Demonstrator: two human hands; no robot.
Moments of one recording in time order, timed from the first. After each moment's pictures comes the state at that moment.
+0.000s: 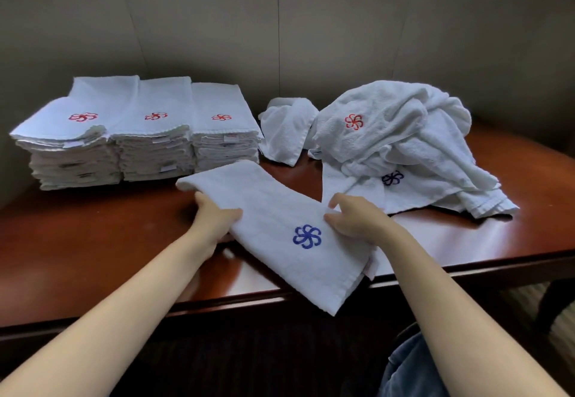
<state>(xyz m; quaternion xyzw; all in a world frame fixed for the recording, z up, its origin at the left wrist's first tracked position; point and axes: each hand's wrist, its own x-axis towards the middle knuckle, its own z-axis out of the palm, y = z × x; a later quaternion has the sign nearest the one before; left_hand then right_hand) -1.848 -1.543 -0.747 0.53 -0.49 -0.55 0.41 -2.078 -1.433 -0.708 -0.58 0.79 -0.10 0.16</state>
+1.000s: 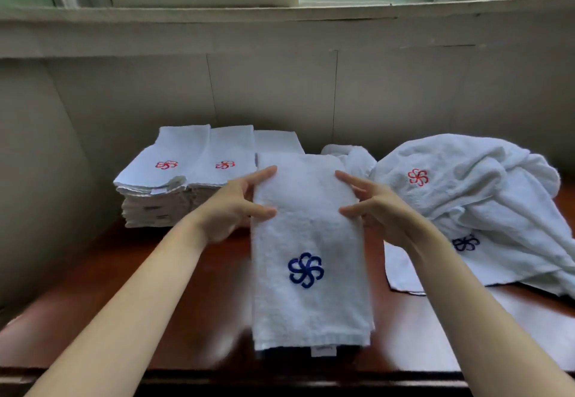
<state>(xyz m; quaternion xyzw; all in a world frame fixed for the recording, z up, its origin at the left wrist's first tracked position) -1.778 -1.569 -0.612 0.33 -0.65 -0.60 0.32 -2.039 -1.514 -0.633 -0.50 0.49 -0.51 0.50</state>
